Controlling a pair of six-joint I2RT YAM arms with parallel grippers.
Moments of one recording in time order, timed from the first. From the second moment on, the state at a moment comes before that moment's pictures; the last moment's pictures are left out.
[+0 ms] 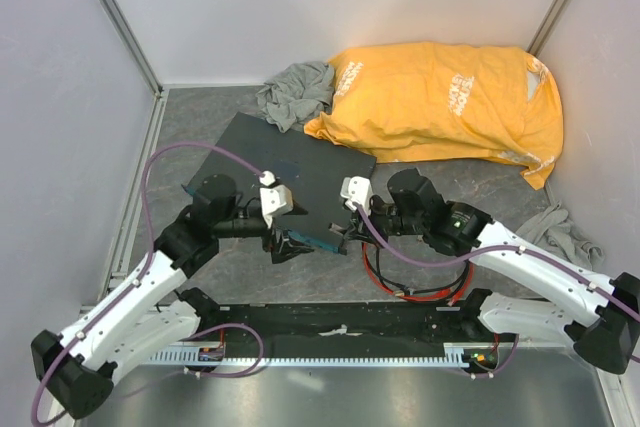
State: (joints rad) left arm -0.60 0.77 0.68 -0.25 0.74 0.21; right arm 0.87 1.06 0.89 -0.41 -0.37 -0.23
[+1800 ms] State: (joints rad) left arm -0.82 1.08 0.86 -0.34 0.58 0.29; right arm 0.95 1.00 0.83 -0.37 -0.31 -0.20
